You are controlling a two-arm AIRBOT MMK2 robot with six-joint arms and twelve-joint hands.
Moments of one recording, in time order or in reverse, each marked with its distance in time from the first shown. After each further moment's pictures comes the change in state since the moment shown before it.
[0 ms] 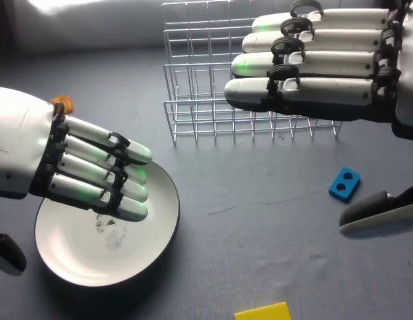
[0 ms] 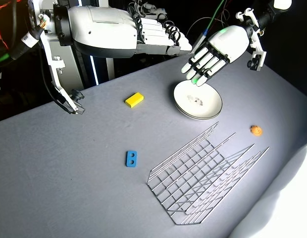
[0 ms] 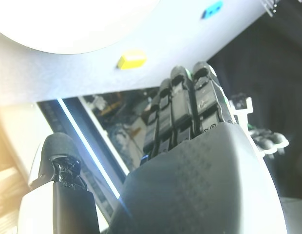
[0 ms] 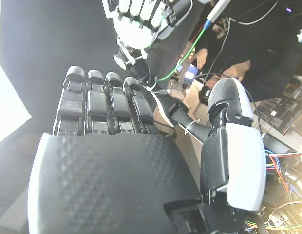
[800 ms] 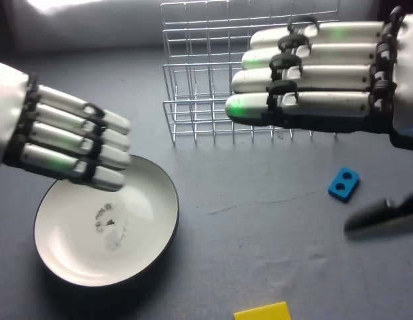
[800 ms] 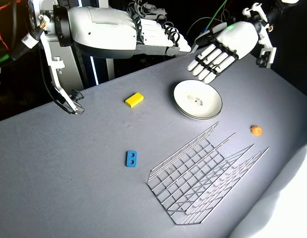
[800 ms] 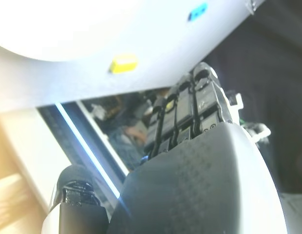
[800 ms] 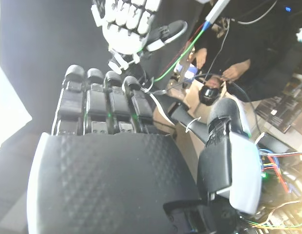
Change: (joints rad) left arm -0.066 -0.003 0.081 0.076 -0.047 -0.003; right arm -0.010 -0.036 0.042 -0.052 -0.003 0.115
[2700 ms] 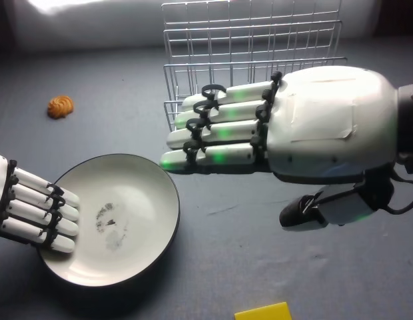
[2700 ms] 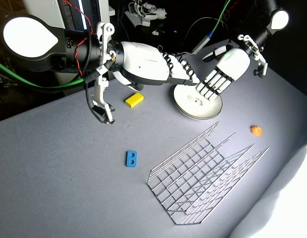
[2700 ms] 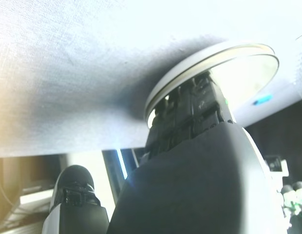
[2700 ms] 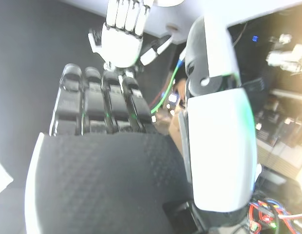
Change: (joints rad) left arm 0.390 -0.120 0.171 -0.062 0.121 0.161; right arm 0.016 -0.271 0.065 -0.151 -0.254 -0.005
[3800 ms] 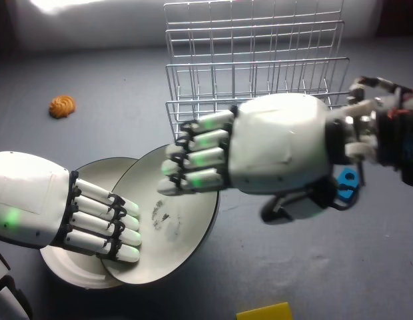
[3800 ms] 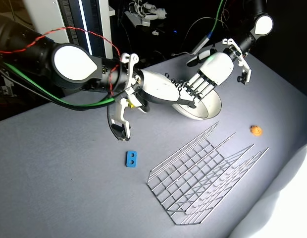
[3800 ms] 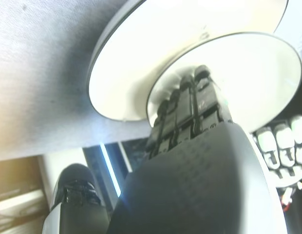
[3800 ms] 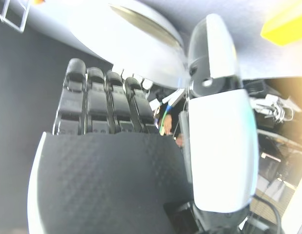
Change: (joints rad) left arm -0.048 0.000 -0.201 0.007 0.124 -0.026; right arm -0.042 -0.206 0.148 -0.067 -0.100 -0.109
